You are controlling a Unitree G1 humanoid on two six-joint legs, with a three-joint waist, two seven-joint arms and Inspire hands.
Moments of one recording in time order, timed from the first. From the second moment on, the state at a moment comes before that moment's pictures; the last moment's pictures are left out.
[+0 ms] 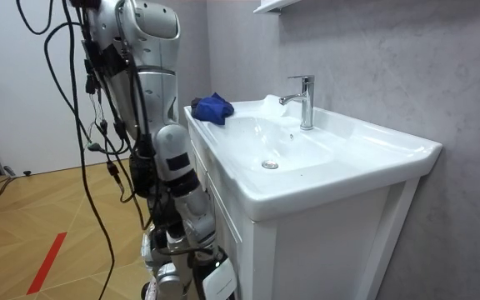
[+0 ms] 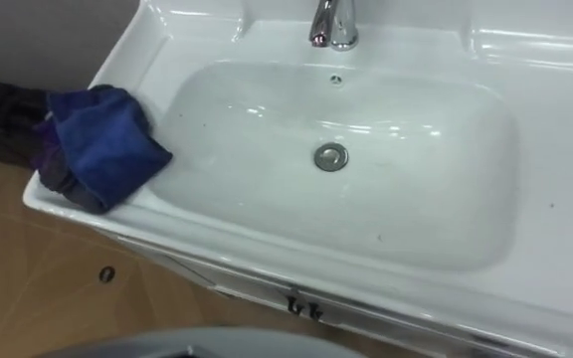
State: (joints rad) left arm 0.32 0.38 0.70 0.44 -0.42 0.04 0.78; right arm 0.20 -0.34 -0.02 1.20 -0.14 0.15 0.02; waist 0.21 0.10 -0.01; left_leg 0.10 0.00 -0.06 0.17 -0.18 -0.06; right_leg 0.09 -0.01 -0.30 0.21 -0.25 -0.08
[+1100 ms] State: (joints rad) left arm 0.24 0.23 0.16 1.17 -0.20 0.13 0.20; right arm 0.17 -0.28 0.00 1.27 -0.16 0.16 0.09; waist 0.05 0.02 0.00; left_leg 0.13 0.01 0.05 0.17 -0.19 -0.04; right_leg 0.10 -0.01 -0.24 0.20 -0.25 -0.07
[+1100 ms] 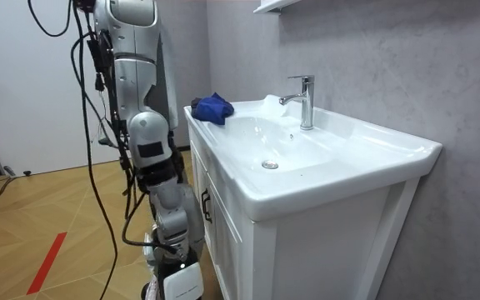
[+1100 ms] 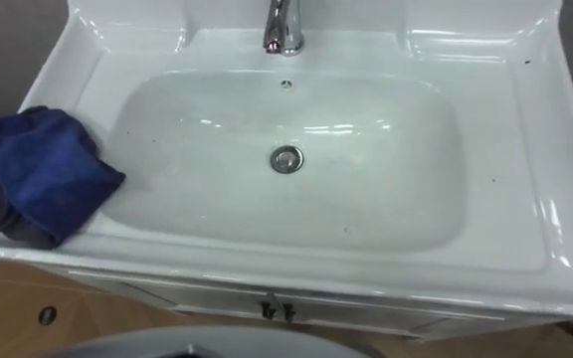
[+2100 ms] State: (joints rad) left arm 0.19 0.22 0.01 1.16 0.19 0.25 0.05; right arm 0.16 -0.23 0.06 1.29 -0.20 0.24 0.15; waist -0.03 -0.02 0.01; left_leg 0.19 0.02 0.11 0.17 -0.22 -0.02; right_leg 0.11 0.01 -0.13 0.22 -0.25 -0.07
